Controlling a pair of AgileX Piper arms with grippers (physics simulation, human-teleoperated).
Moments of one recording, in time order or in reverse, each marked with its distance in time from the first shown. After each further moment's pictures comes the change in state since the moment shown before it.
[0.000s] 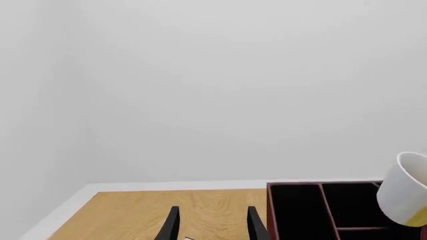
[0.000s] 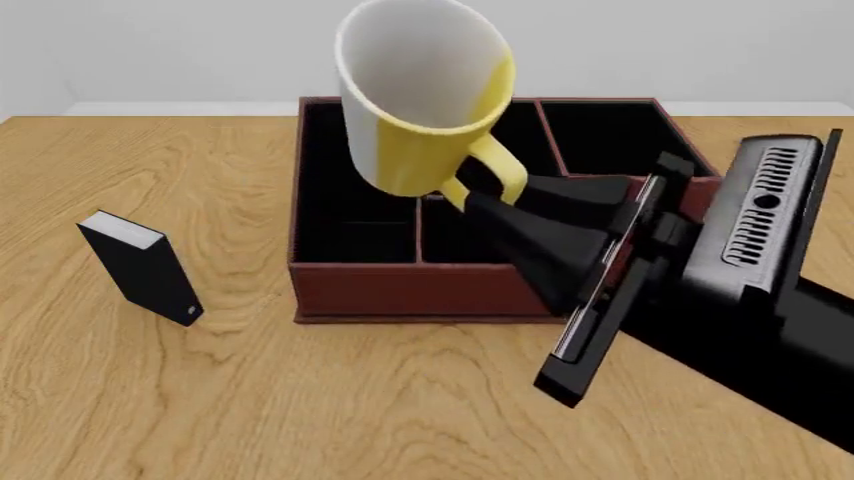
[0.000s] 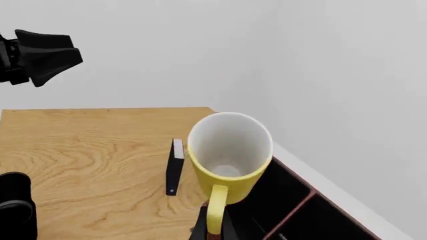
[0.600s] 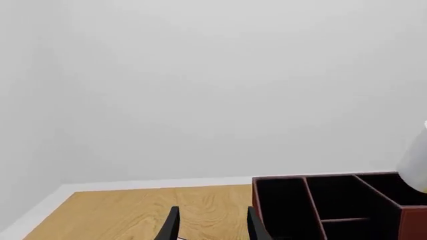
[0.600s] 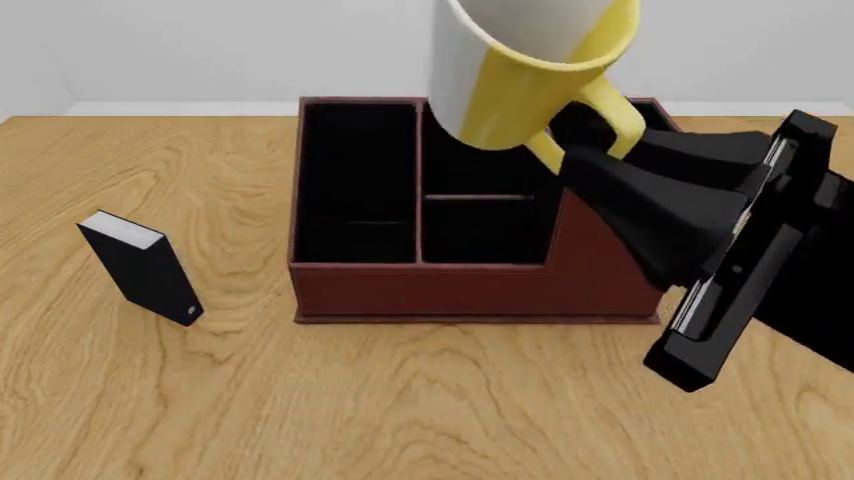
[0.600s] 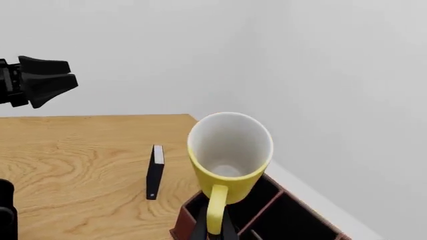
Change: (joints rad) left arm -0.073 0.000 0.082 -0.071 -0.015; right arm -0.064 -0.191 -0.027 0.172 -0.029
